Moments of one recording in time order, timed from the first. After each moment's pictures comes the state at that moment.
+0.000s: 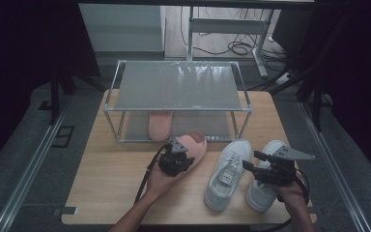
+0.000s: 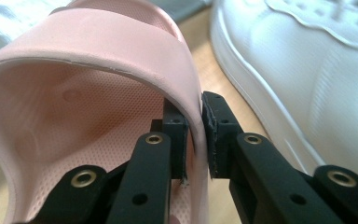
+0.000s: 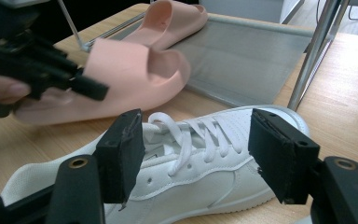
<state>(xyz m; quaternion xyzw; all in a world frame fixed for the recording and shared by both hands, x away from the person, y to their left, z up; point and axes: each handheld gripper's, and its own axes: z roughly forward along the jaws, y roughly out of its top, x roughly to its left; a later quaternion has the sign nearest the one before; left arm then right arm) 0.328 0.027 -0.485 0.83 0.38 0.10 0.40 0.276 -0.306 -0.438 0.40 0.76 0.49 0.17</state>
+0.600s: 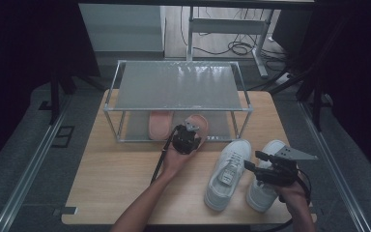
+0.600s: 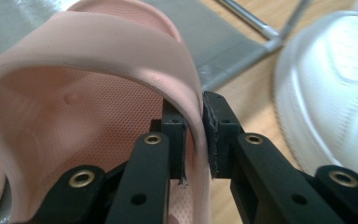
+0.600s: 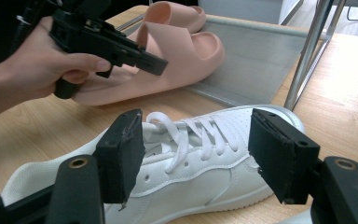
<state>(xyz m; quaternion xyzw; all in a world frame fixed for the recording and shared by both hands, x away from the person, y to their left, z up) 0.395 -0.008 -0.493 0.81 0.43 0.14 0.38 0.275 -0.311 -0.437 0.40 0.76 0.49 0.17</state>
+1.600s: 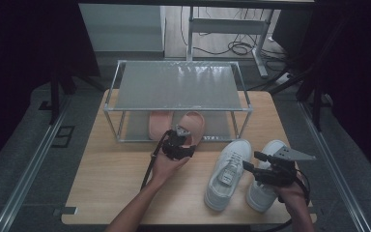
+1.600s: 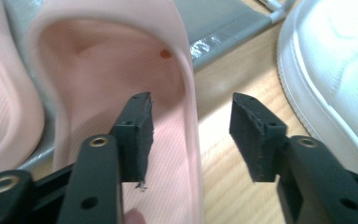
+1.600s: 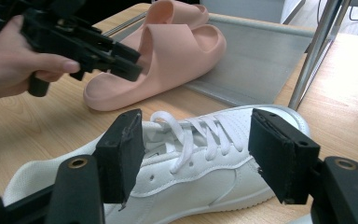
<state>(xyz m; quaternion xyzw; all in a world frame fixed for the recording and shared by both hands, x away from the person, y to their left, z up) 0.363 0.026 -0.485 0.81 0.43 0.14 0.37 0.274 -0.307 -0.437 0.39 0.76 0.49 0.17</state>
